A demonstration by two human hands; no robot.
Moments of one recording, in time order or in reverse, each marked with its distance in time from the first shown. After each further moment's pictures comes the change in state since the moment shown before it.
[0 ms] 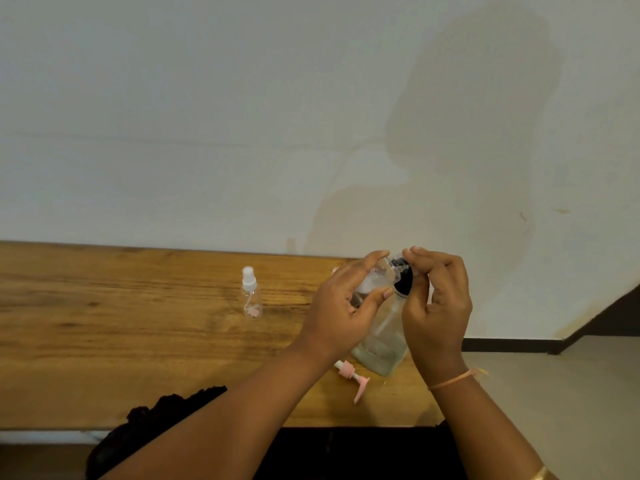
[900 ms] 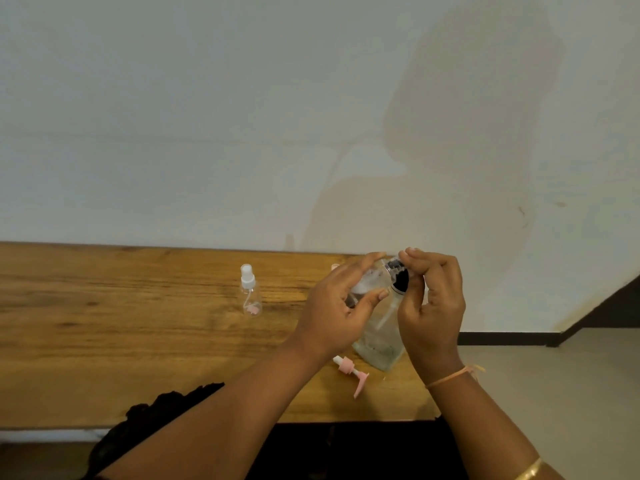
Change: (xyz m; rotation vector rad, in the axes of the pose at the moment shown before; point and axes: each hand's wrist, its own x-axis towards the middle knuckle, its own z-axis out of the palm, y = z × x) left_hand -0.001 -0.004 -0.005 0.005 -0.046 -0.019; right_hand -0.003 0.006 0.001 -0.016 -0.017 -0.029
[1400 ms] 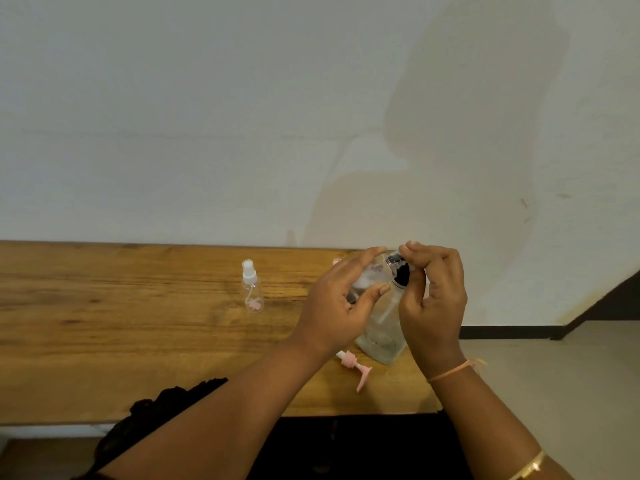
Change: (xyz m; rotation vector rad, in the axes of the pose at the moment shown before) left_hand -0.002 -0.002 0.001 0.043 0.025 0.047; right_hand 0.000 -0.003 0.000 0.016 0.001 0.010
